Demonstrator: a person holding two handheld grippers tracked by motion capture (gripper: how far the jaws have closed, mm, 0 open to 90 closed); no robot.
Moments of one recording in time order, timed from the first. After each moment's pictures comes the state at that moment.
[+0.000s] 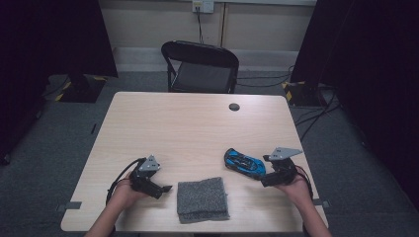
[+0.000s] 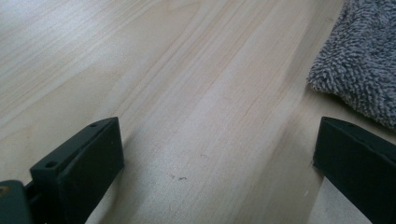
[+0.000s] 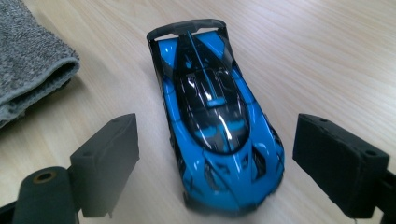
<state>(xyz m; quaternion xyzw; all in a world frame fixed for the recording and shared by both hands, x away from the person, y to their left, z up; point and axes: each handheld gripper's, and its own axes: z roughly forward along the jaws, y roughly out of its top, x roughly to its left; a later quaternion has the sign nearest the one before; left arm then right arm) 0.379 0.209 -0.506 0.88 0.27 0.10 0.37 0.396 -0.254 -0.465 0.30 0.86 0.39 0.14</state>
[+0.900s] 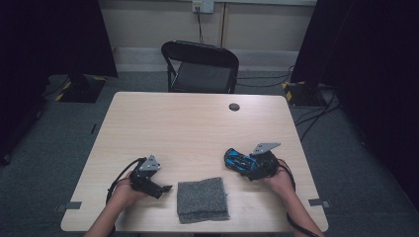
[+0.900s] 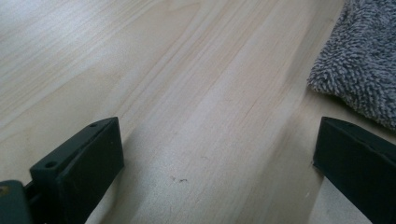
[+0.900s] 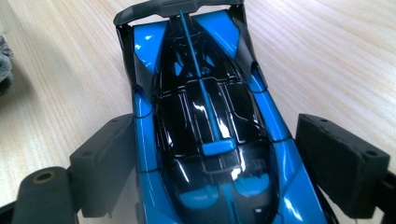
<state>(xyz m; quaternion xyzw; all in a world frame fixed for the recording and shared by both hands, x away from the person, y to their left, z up) 0.380 0.208 -0.506 0.88 0.27 0.10 0.37 0.436 -0.221 -0.501 0.29 0.88 0.36 0.10</state>
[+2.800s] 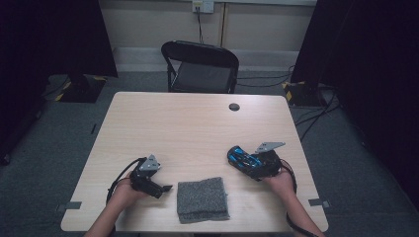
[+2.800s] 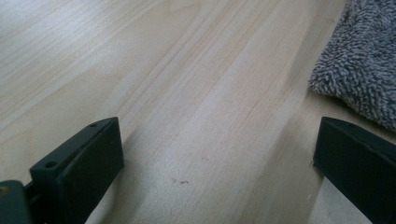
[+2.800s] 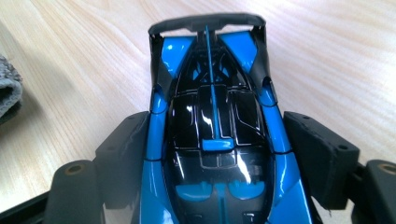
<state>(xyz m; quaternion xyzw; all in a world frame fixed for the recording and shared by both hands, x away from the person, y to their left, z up) 0.381 0.208 -0.506 0.88 0.27 0.10 0.37 0.431 -0.226 -0.492 0.34 0.86 0.37 0.10</state>
